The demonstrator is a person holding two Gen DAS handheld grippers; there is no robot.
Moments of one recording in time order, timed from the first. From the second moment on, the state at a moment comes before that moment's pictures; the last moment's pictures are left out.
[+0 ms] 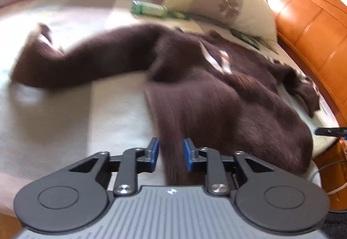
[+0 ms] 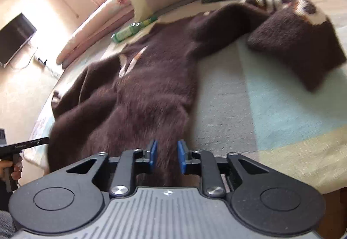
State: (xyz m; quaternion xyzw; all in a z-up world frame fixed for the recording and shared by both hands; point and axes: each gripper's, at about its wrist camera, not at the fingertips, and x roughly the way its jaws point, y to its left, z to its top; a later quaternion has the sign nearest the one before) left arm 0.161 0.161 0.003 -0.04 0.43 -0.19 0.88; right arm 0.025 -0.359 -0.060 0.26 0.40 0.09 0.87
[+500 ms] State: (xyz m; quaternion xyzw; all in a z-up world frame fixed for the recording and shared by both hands) left arm 0.301 0.107 -0.015 0.00 0.44 -0.22 0.87; right arm 0.194 -0.382 -0.087 0.22 0.44 0.03 0.87
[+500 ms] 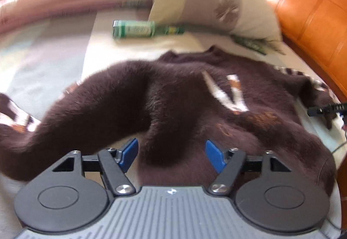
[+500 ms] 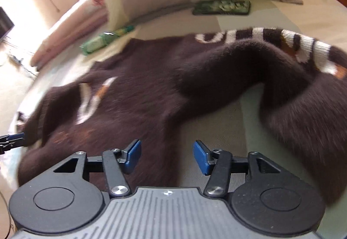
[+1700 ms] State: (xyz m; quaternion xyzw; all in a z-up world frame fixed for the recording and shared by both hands) left arm 0.371 0.034 -0.056 0.06 0.48 -0.22 0.85; right arm 0.254 -0.267 -0.071 0.00 0.48 0.11 0.87
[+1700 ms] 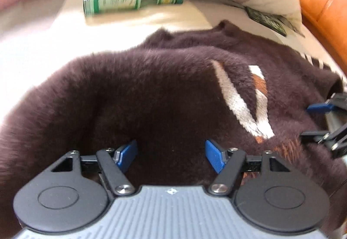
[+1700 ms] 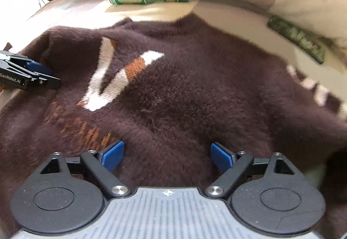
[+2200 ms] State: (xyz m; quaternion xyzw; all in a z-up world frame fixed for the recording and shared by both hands) left arm 0.181 0.042 -0.088 0.14 0.46 -0.26 0.84; right arm 0.082 -0.248 -0.118 -0.09 0.44 0.19 0.87
